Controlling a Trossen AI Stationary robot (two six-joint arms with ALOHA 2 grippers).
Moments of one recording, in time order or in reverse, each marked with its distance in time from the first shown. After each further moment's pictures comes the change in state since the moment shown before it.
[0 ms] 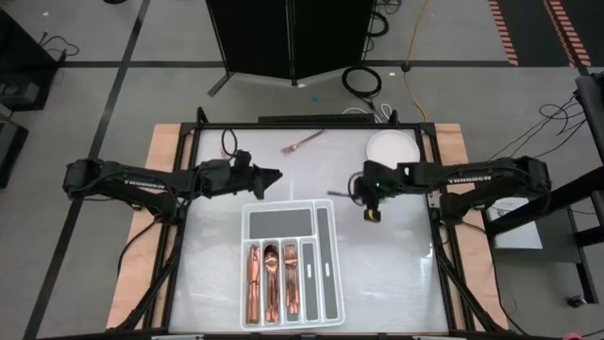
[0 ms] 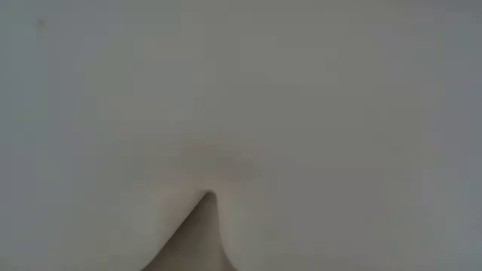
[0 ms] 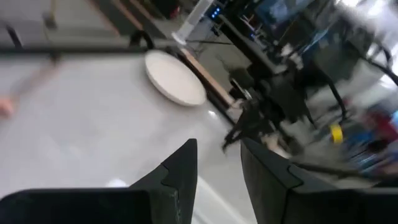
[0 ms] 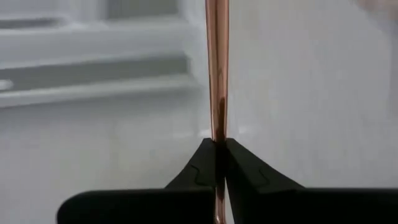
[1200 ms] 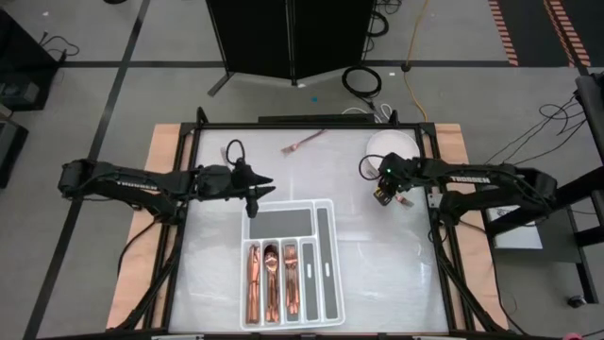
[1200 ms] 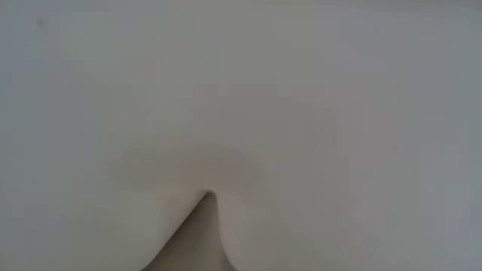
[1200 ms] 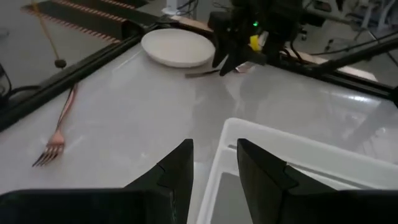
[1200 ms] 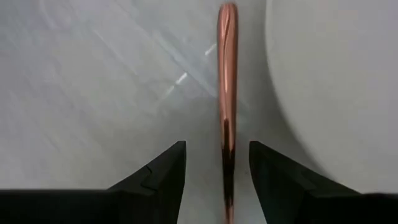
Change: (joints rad) left arm -0.044 -0.075 0.000 -0.249 0.023 0.485; right arm -0.361 -0.071 -0.296 -0.029 0.066 0.362
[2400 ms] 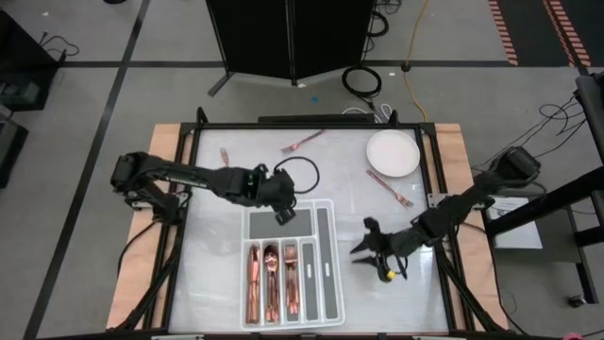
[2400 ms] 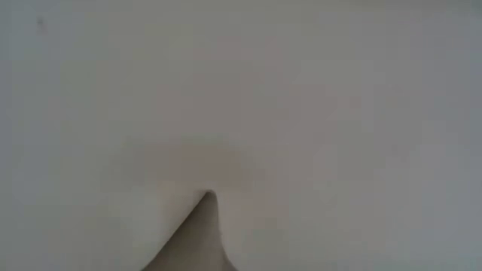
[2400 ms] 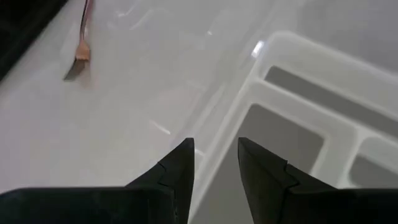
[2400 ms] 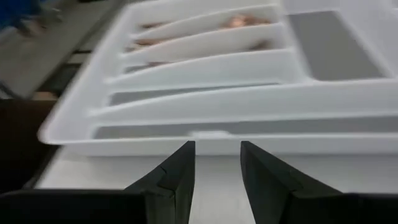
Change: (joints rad) left arm -0.112 0.578 0.767 -0.928 -0.180 -0.284; right arm 1.040 0.159 -0.014 0.853 0.177 0.084
